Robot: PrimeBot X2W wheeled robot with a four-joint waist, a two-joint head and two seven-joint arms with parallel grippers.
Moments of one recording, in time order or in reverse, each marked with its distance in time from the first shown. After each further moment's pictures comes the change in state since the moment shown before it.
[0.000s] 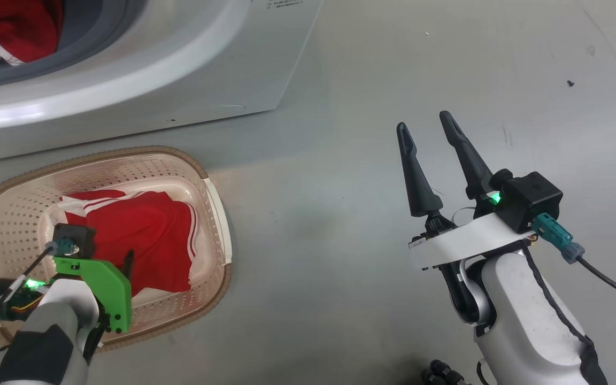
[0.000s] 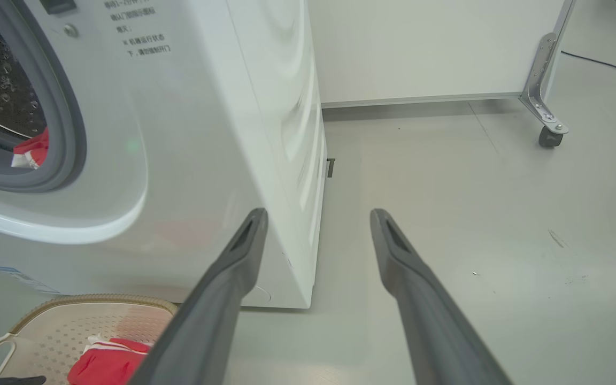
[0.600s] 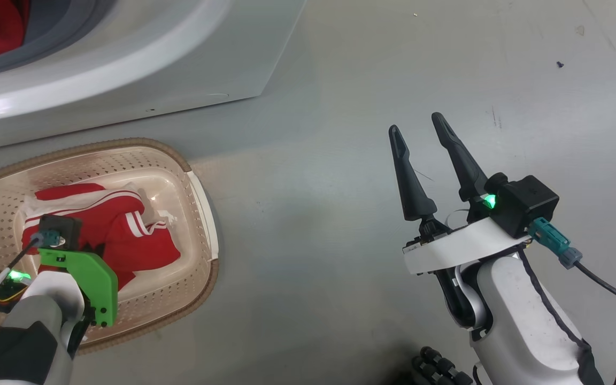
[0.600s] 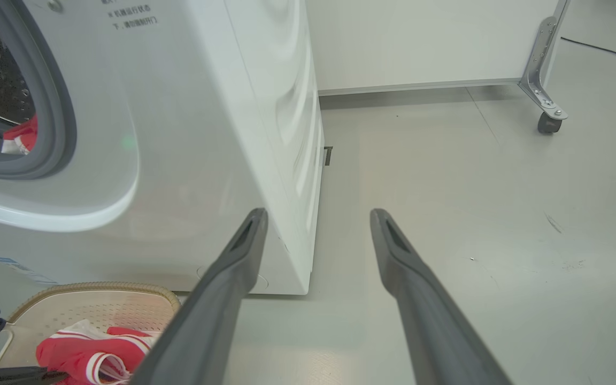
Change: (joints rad) left arm 0.013 0.038 0.010 -0.083 0.003 0.000 0.037; right arm 0.011 0.000 0.021 -0.030 0.007 0.001 0.000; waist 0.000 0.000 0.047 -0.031
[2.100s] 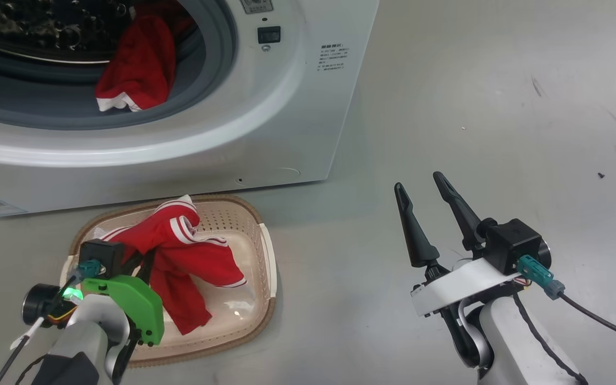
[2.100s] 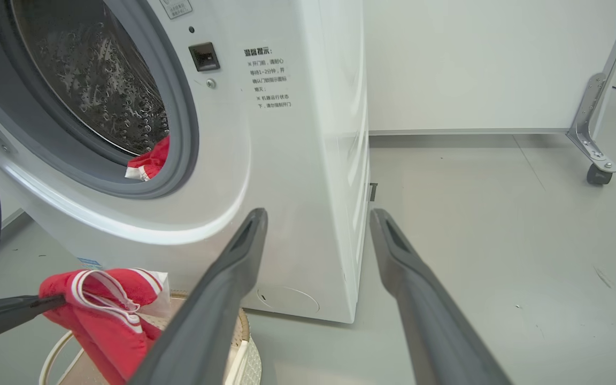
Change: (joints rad) left arm 0.140 -0.093 0.009 -0.176 -0.005 0.001 -0.126; right arm 0.112 -0.001 -0.028 0.093 -0.045 0.057 0.000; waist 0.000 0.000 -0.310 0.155
